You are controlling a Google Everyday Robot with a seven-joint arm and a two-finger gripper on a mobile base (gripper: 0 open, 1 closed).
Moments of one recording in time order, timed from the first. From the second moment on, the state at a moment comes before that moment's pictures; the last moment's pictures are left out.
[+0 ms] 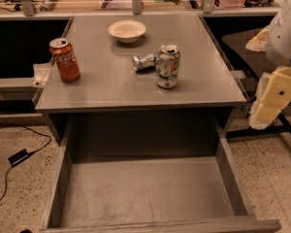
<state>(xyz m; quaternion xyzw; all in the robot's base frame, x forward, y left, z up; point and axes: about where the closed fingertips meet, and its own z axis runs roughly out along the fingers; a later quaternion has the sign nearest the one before) 0.438 -0.217 0.976 -0.60 0.78 -0.03 0.16</state>
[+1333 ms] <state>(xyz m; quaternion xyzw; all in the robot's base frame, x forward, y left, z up) 0.587 -0.016 0.982 -0.70 0.66 0.02 0.27</state>
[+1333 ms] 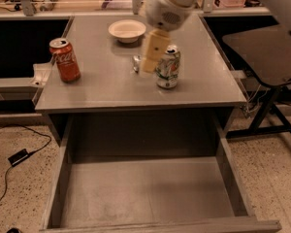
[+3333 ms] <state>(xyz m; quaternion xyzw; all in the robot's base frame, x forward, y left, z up) 0.723 0.150 0.995 -0.58 0.59 0.20 0.52</state>
